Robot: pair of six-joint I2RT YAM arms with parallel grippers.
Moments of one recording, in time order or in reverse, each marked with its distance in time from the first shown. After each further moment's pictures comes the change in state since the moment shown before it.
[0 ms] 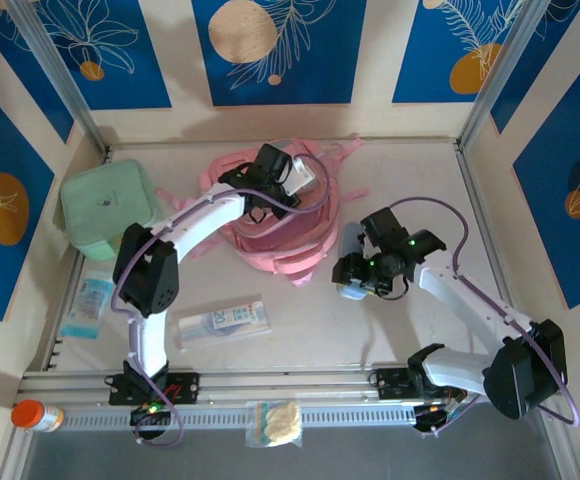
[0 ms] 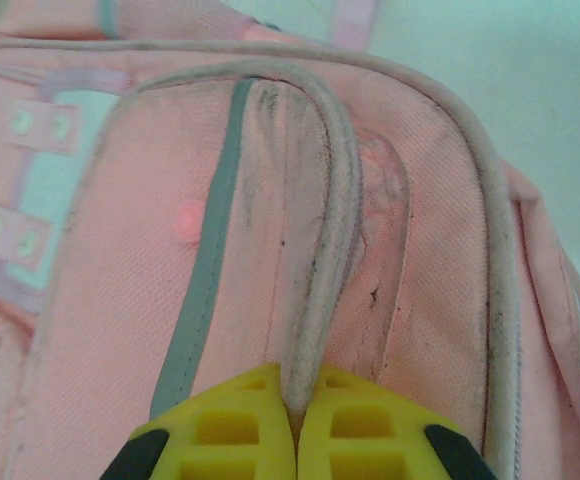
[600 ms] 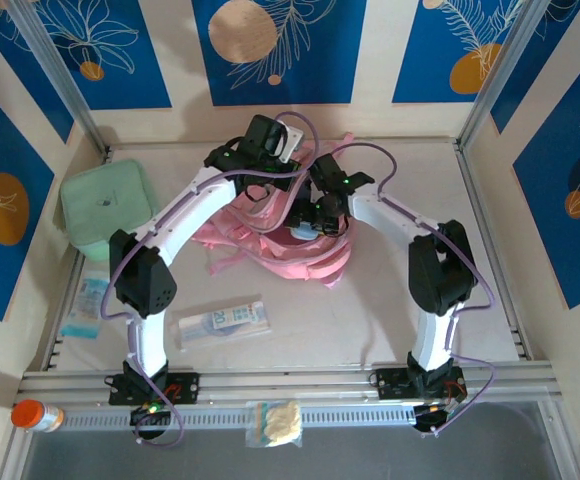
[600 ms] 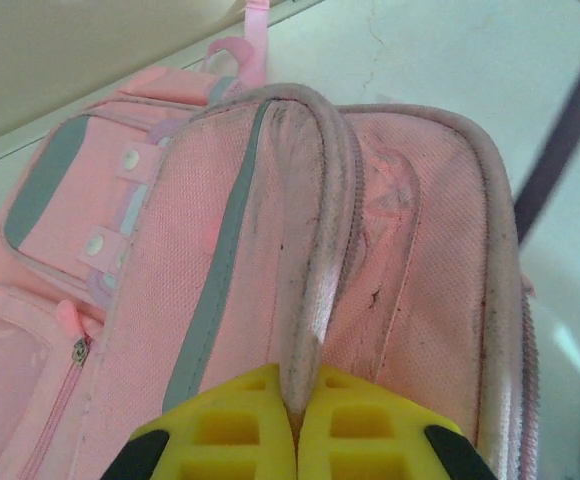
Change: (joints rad) left arm 0.006 -0.006 0.231 -0.137 -0.028 -0.356; right arm 0.041 0.676 0.554 0.197 0.028 -0.102
